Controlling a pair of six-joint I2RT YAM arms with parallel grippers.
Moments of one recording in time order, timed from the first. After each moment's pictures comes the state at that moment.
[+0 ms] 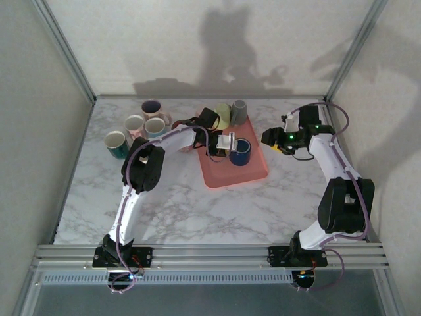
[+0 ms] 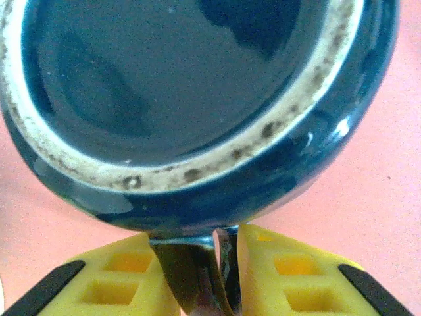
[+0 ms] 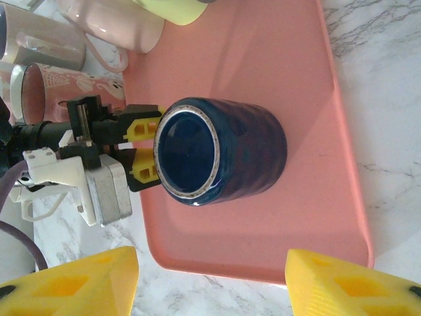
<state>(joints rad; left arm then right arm) -0.54 2.32 1.83 -0.54 0.54 1.09 0.02 1.56 1.24 -0.75 -0.63 0.27</state>
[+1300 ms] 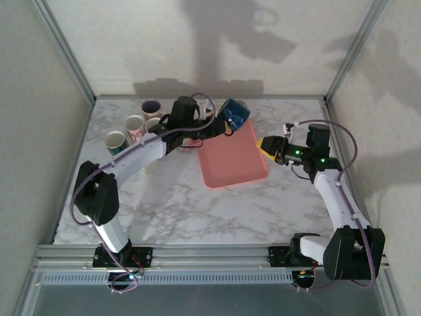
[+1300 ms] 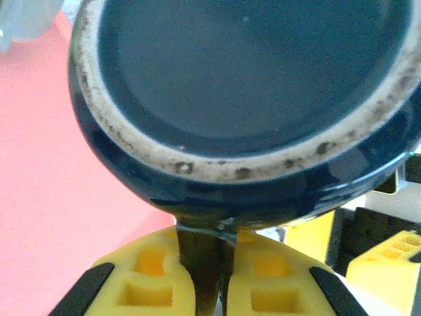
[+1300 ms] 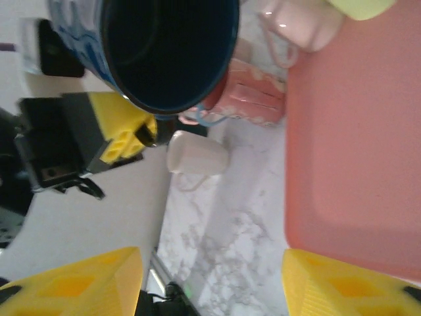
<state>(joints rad) -0.55 1.70 1.37 -0.10 0.50 -0.82 0.03 1.16 0.84 -0.26 -1.00 0.65</state>
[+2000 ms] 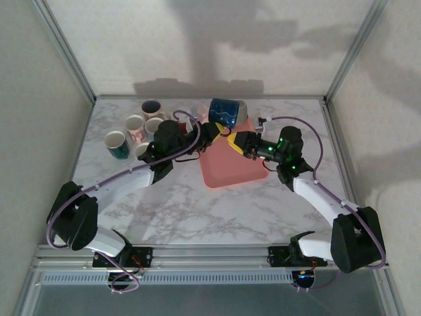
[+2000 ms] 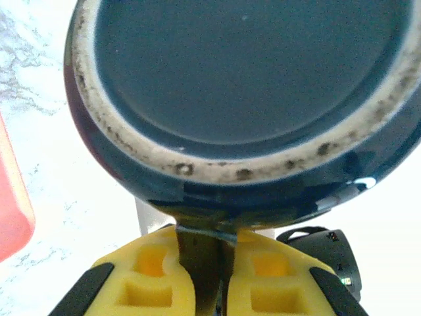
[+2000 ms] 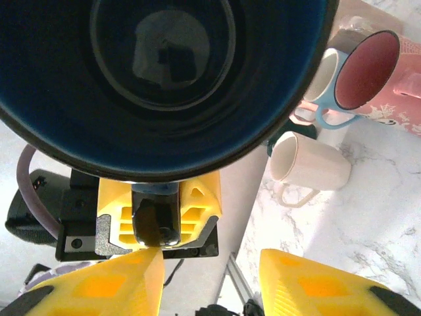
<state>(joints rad) -0.62 1.47 0.99 0.44 0.38 -1.30 0.37 1.26 0.75 0.46 -0.86 1.16</state>
